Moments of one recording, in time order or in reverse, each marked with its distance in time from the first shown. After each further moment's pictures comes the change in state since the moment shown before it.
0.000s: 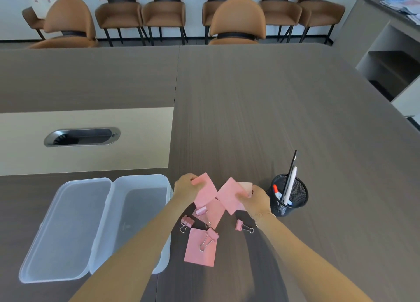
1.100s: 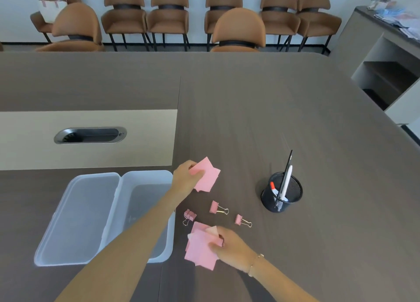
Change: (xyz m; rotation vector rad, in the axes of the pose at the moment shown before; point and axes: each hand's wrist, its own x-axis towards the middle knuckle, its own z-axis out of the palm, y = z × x) left_hand -0.026 0.016 -0.034 -0.109 0.093 0.145; right_hand -0.106 0.038 0.038 -0.124 -0.616 -0.298
